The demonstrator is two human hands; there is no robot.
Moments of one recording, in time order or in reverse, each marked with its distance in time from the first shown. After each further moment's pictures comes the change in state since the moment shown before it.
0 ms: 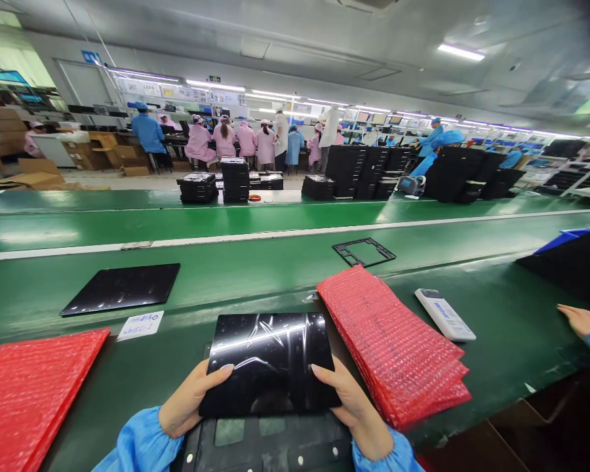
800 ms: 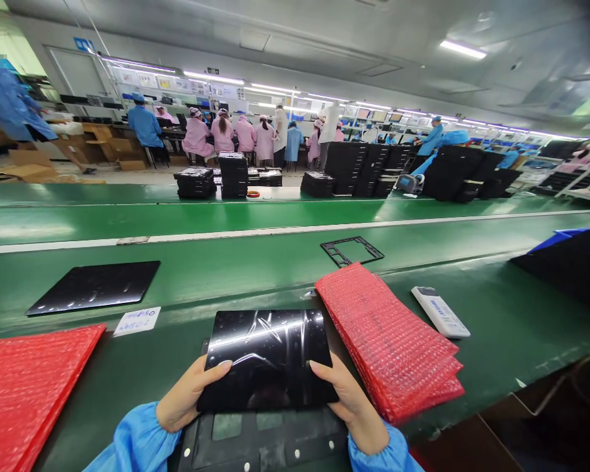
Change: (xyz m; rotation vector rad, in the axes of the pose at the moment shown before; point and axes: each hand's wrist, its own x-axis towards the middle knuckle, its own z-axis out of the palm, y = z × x) left_hand -0.002 0.002 0.004 0.000 0.010 0.001; right_hand 0.000 0.002 -0.002 -0.008 0.001 -0.020
